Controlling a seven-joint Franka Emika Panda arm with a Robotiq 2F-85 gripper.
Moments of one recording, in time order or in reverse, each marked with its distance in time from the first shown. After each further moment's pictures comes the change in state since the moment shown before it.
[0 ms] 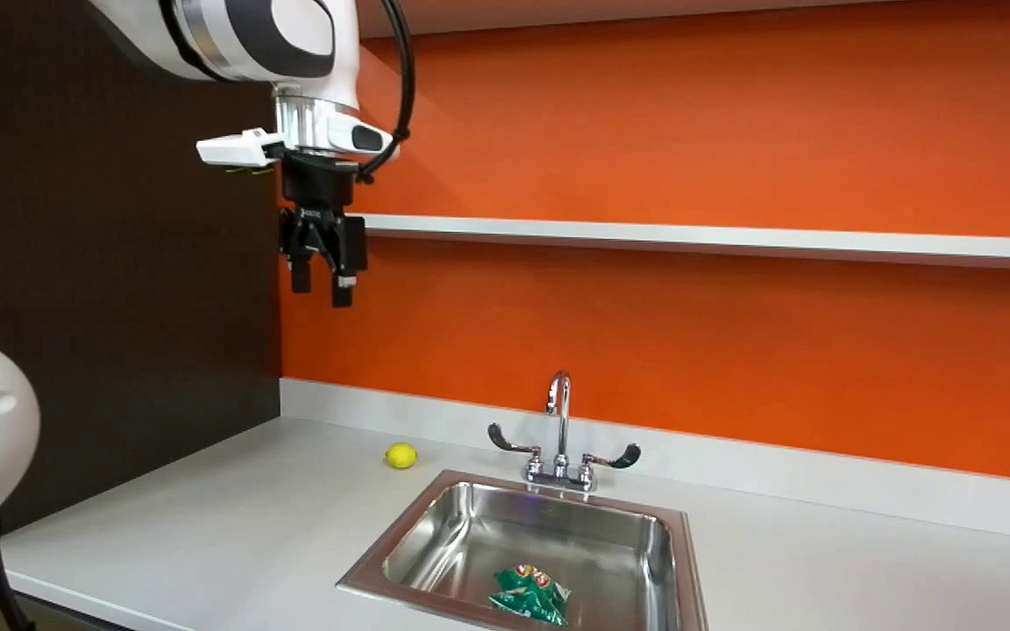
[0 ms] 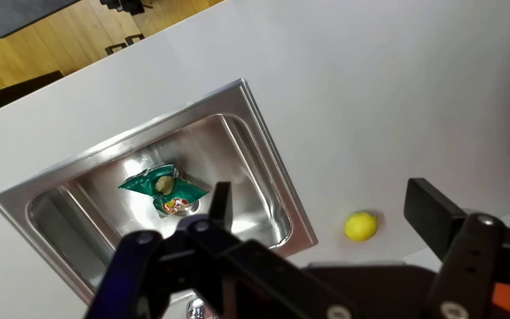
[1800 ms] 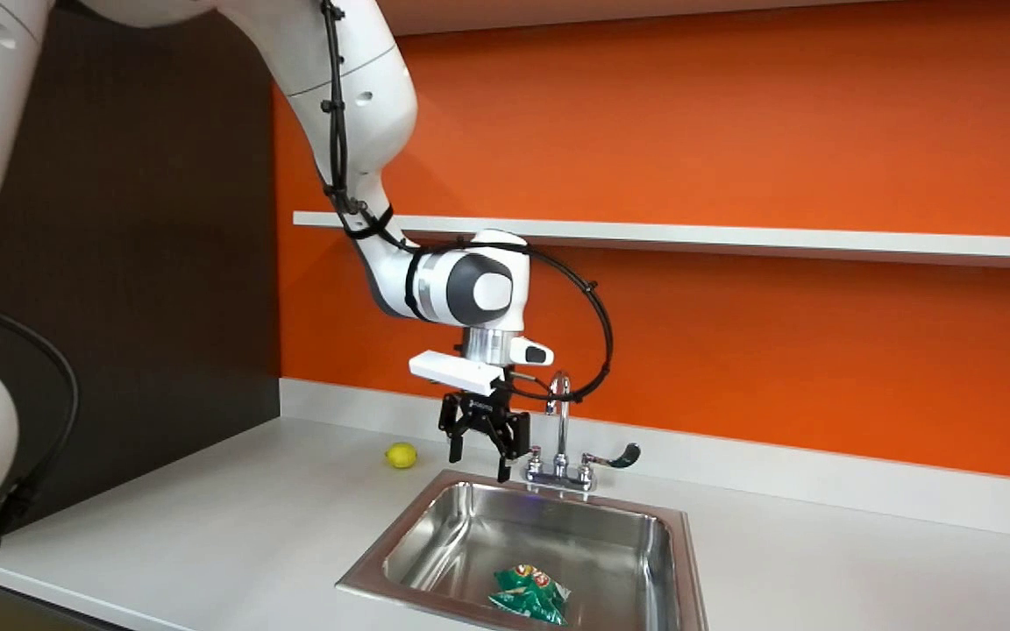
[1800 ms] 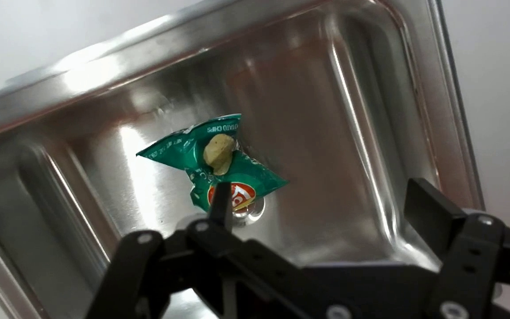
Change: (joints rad) arm -0.084 0.898 -0.201 0.308 0.000 0.421 -0.364
